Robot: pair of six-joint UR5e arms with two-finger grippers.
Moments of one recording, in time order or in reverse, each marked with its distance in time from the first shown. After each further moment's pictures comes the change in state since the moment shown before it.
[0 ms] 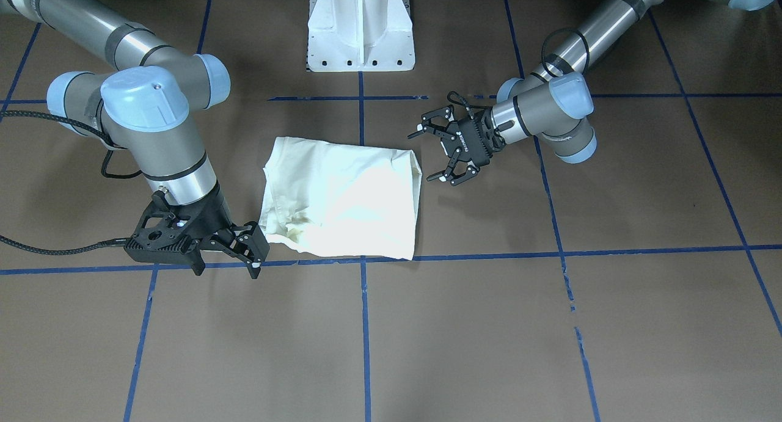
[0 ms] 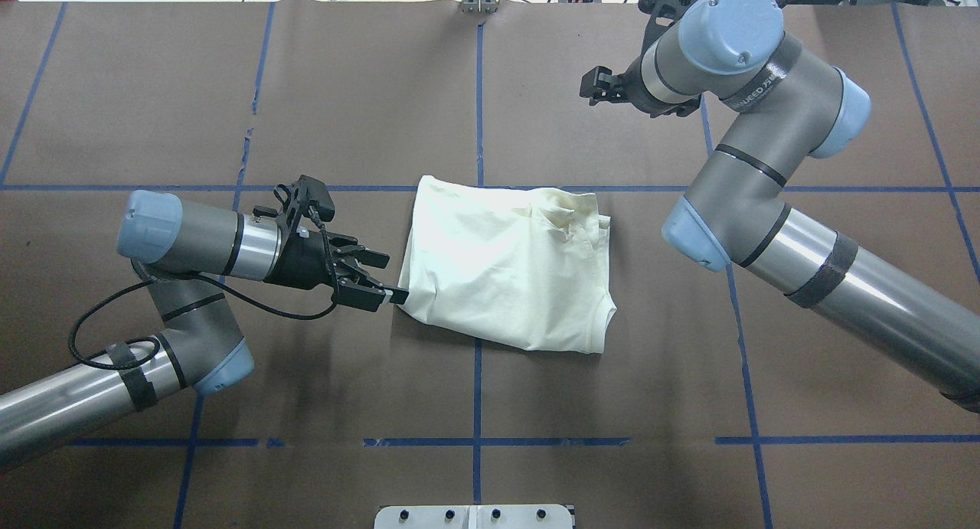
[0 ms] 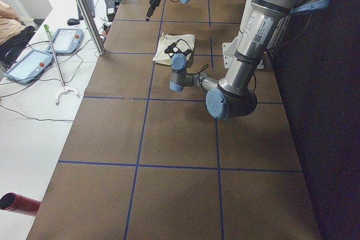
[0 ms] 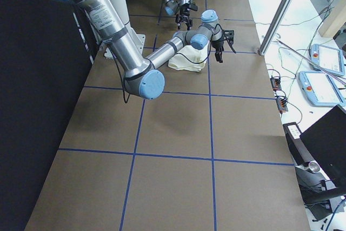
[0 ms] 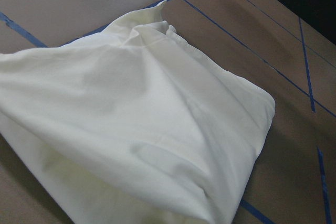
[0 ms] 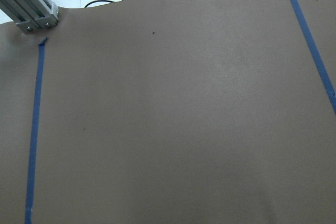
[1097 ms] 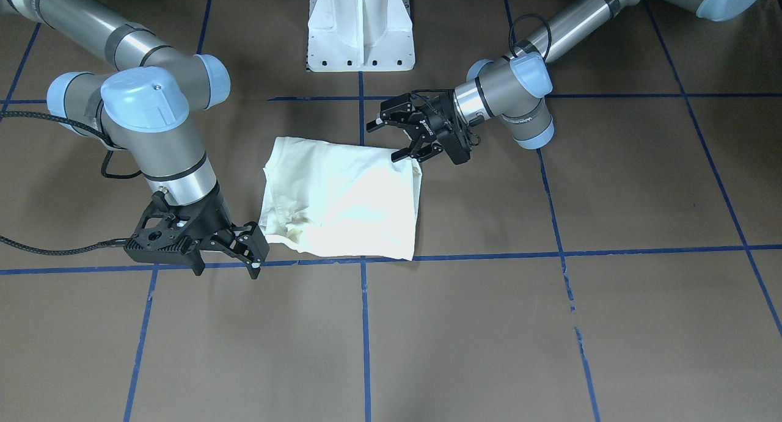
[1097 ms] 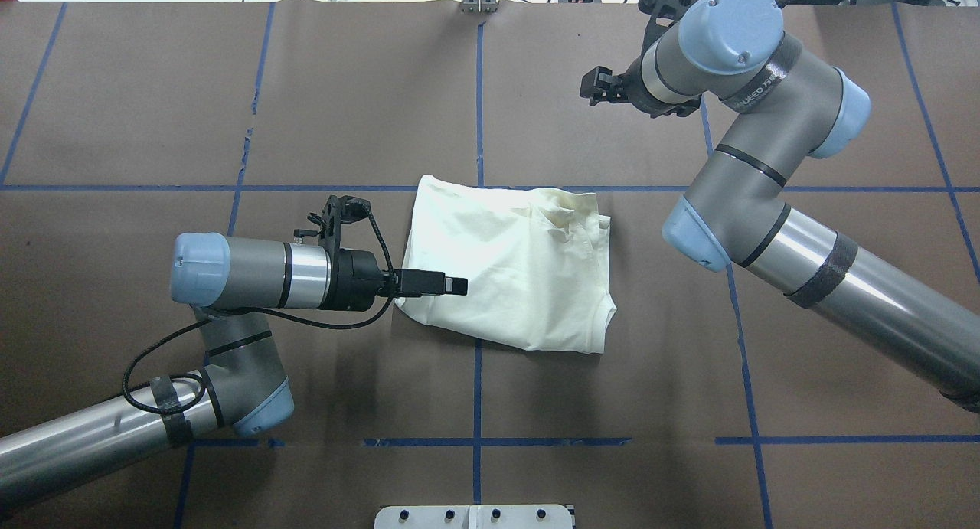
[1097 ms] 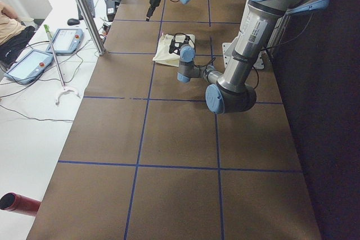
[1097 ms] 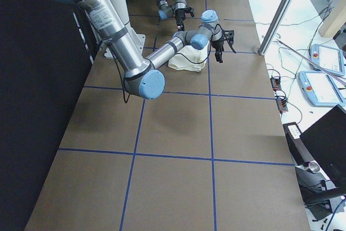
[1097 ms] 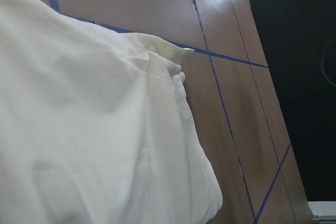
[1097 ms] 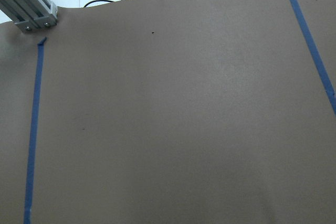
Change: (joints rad) left arm 0.114 -0.047 -0.020 -0.007 0.216 -0.555; right arm 0.000 0.000 -0.001 0.000 0.000 0.000
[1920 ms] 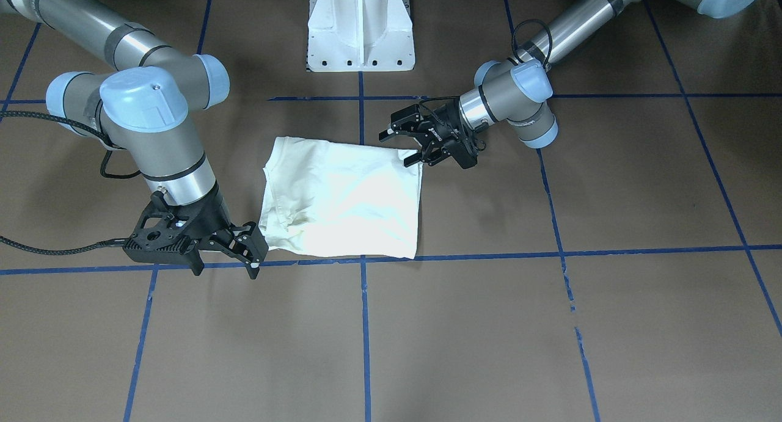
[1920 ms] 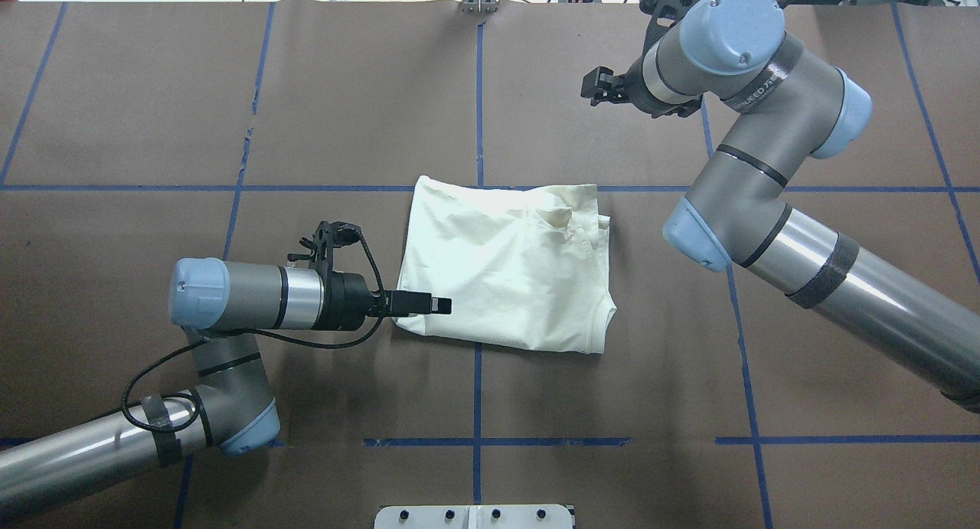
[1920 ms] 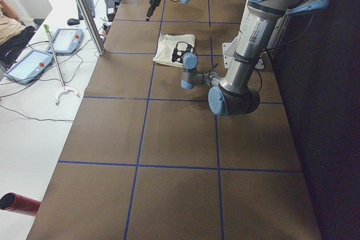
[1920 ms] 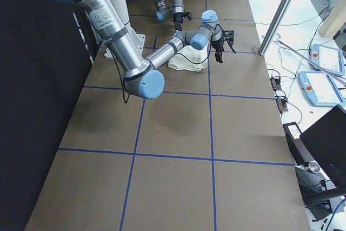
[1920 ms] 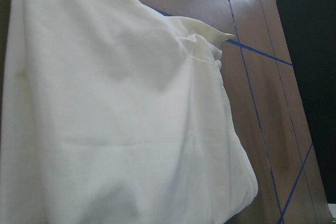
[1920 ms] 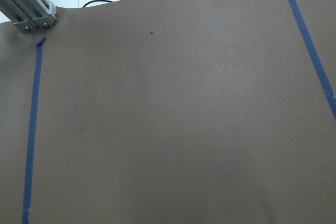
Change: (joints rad) left arm 0.042 0.036 0.042 -0.005 0.047 0.000; right arm 0.001 -0.003 0.001 0.000 0.000 0.000
